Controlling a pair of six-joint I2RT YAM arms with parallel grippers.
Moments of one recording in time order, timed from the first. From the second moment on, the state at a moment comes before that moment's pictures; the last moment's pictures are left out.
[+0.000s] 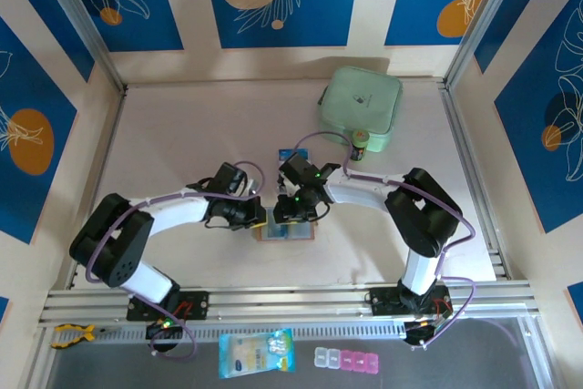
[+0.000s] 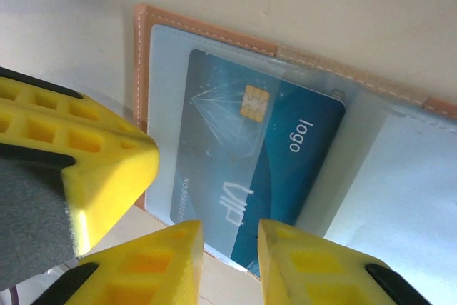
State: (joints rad) left arm -0.58 1.53 0.68 -0.25 0.52 -0.74; right arm 0.82 1.78 1.08 -0.52 -0.39 0.65
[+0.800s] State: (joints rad) left arm -0.59 1.56 0.68 -0.24 0.52 -0.74; right arm 0.80 1.79 1.06 -0.52 -0.39 0.66
